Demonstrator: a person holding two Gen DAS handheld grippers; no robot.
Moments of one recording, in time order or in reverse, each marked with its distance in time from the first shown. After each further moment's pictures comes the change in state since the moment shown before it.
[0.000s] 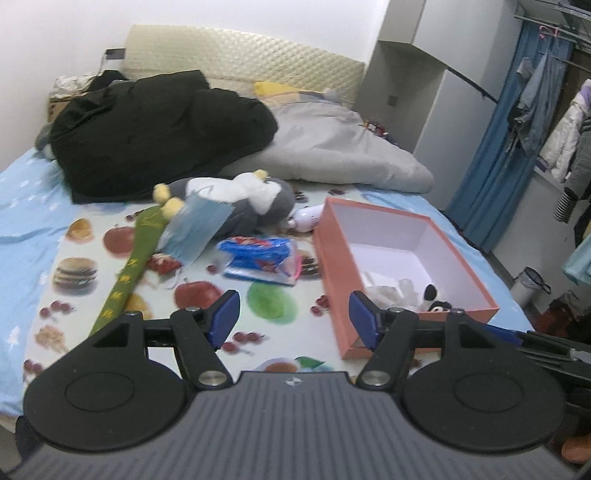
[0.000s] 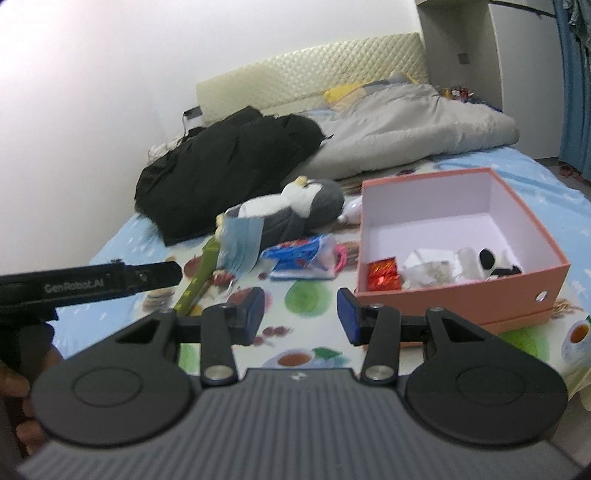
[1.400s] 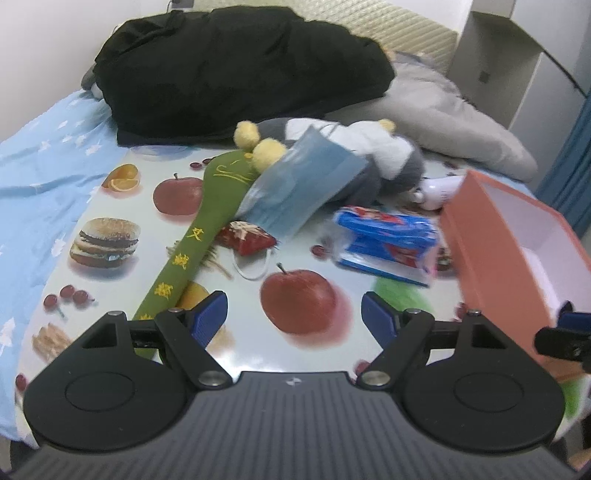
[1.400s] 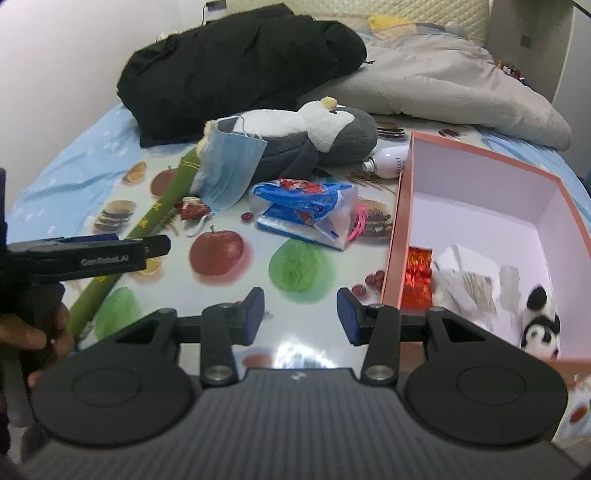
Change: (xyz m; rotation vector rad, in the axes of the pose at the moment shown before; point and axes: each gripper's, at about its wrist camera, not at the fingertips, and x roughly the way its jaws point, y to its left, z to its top) left arm 0.200 0.119 0.004 -0.113 0.131 0.219; right arm 0.171 0.024 0.040 -0.253 0.302 -0.065
